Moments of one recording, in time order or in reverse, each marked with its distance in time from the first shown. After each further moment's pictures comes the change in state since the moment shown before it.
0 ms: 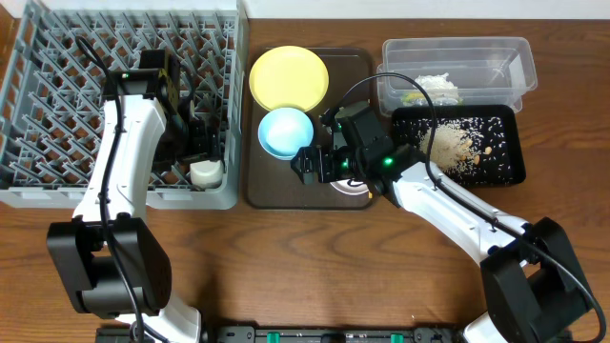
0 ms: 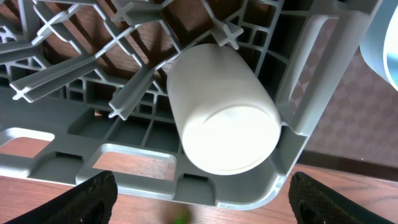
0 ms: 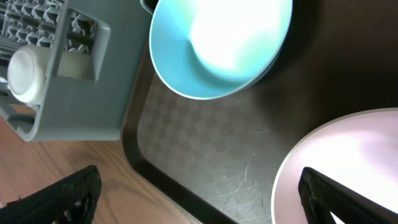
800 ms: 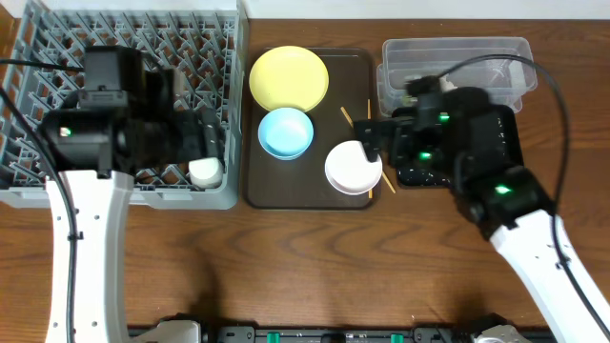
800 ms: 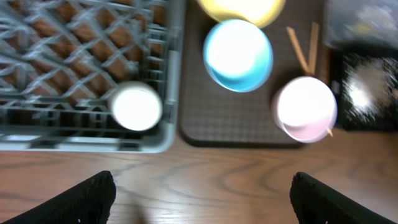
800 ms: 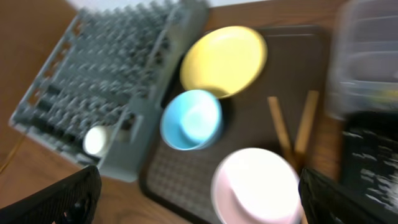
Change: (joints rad) left arm -0.056 -0.374 0.117 -0.061 0.221 0.000; right arm -0.240 -0.497 0.002 -0.203 0.042 -0.105
